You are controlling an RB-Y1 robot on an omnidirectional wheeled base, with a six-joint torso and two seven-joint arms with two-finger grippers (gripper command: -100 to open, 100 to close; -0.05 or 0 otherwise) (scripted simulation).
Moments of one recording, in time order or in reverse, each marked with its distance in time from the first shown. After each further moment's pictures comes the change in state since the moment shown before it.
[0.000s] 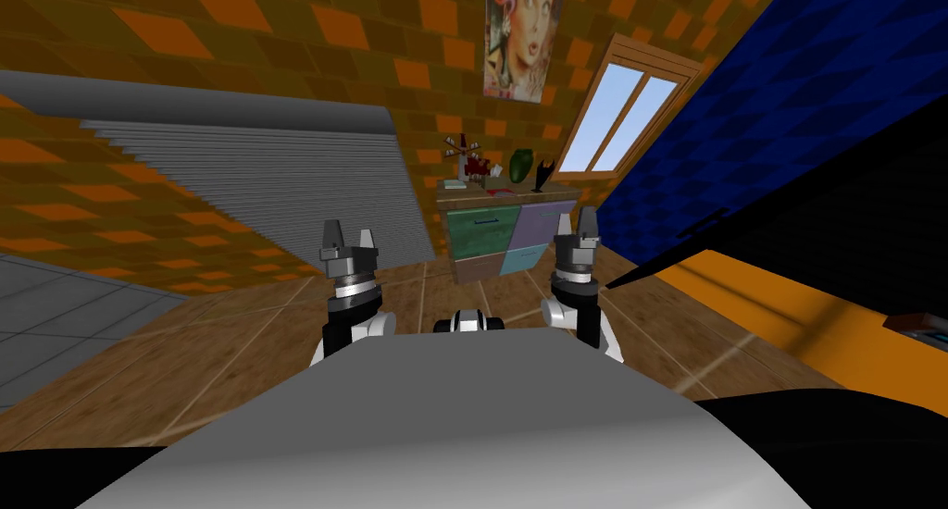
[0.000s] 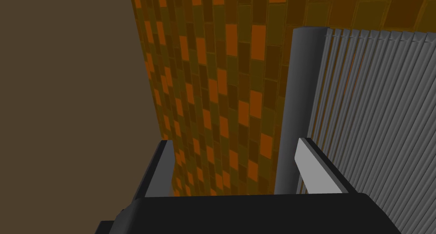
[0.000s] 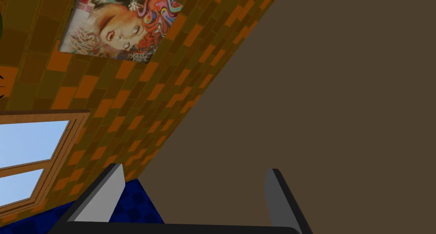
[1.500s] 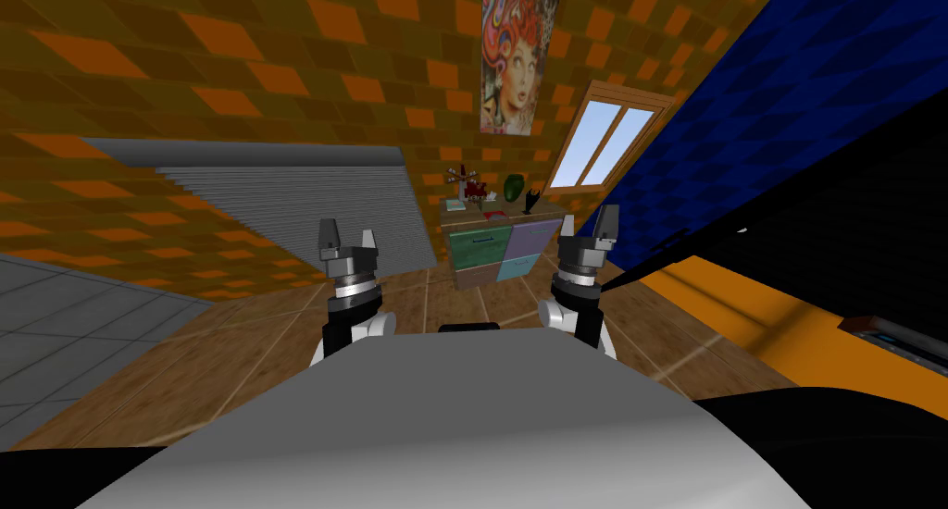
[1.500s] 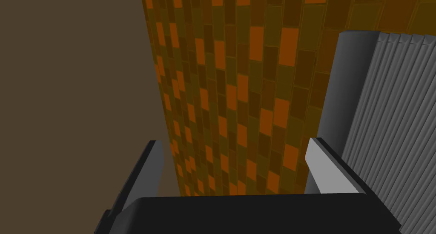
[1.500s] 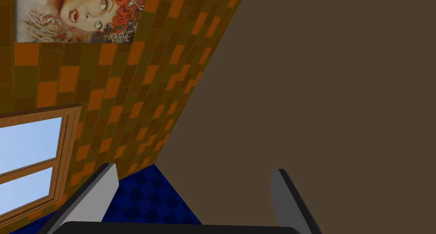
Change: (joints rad) left arm 0.000 0.000 0.000 0.000 0.000 0.000 0.000; right arm 0.026 0.092 0.007 -0.029 -0.039 0.002 -0.102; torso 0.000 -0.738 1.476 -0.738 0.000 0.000
